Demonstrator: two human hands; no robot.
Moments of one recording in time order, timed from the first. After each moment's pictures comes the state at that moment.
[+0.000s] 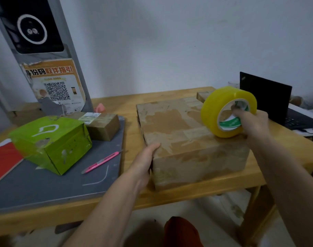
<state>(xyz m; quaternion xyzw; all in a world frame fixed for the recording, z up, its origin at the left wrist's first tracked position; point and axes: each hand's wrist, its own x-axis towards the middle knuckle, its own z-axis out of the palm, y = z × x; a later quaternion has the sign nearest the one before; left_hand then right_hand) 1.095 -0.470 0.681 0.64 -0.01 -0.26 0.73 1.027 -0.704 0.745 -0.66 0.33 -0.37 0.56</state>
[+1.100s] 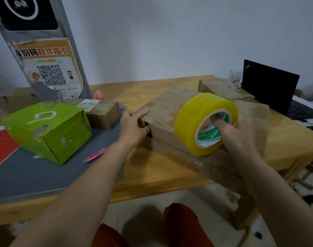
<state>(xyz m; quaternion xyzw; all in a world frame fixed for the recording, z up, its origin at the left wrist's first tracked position) 1.195 -0.447 0.666 0.88 -0.20 0.07 0.42 1.010 -0.624 0.718 -0.79 0.21 -0.37 0.43</state>
